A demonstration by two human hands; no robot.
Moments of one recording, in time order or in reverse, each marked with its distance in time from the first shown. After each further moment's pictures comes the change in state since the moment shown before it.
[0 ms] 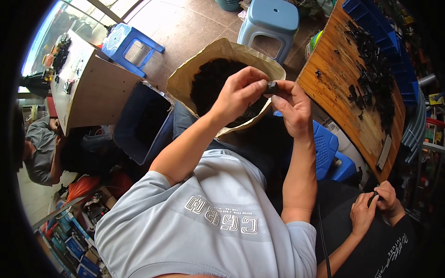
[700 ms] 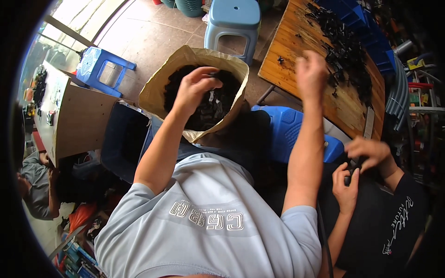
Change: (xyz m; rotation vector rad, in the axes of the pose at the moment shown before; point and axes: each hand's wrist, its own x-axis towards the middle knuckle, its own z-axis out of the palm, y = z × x) left_hand 0.021 -0.030 -0.049 0.156 0.020 -0.082; right_hand 0.040 -0.042 -0.123 -1.435 0.578 -0.366
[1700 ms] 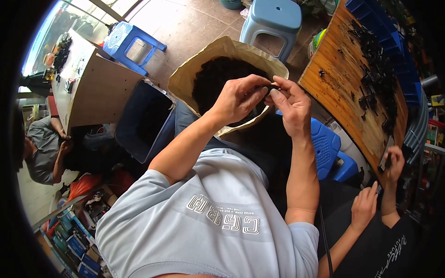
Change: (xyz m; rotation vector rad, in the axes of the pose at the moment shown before) left_hand -0.031 0.029 0.028 0.507 -0.030 0.372; right_hand -0.077 -0.123 0.017 1.306 -0.571 0.453
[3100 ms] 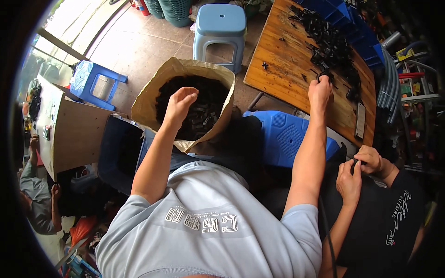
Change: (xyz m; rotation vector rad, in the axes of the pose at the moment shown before) left_hand 0.000 -0.073 -0.011 -0.350 0.087 -0.653; right_hand 0.016 -0.017 -0.232 -1.573 0.971 0.092
